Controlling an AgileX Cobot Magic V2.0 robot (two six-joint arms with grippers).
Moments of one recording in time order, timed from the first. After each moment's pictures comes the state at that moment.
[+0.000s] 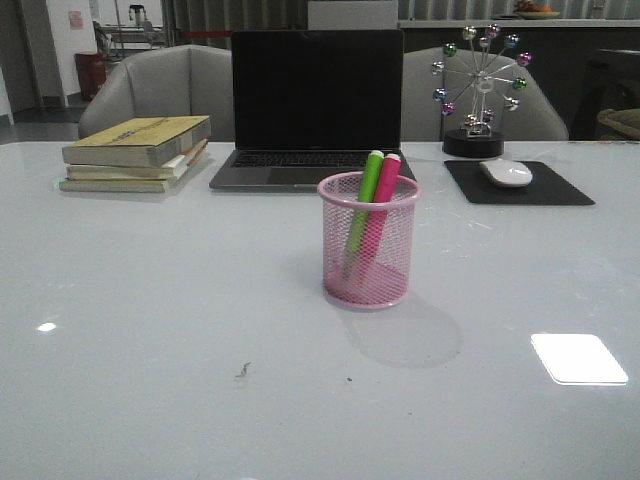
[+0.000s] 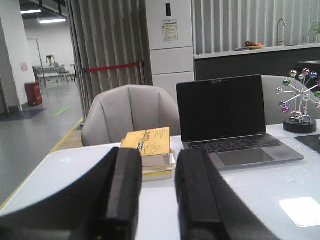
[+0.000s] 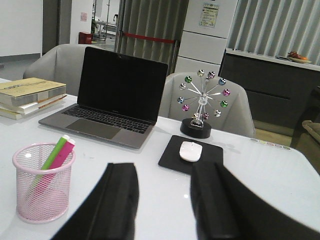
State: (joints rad) left arm -0.15 0.25 -0.17 0.08 -0.13 0.01; right arm 0.15 0.15 -0.16 0.07 0.00 -0.19
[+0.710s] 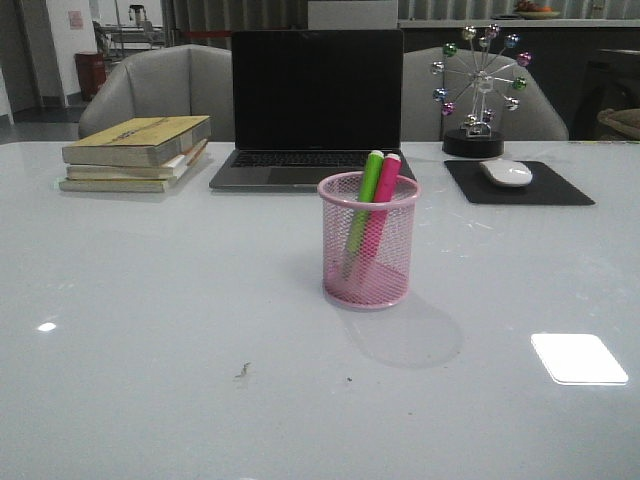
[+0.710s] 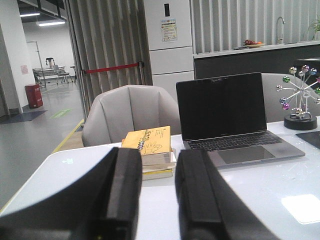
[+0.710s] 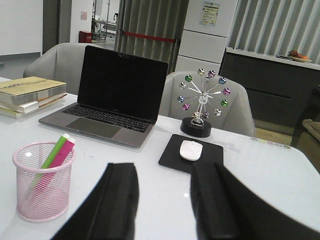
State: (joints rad) left arm -0.15 0.25 -0.17 0.09 -0.13 0.01; right arm 0.15 0.15 -0.16 0.07 0.00 -0.19
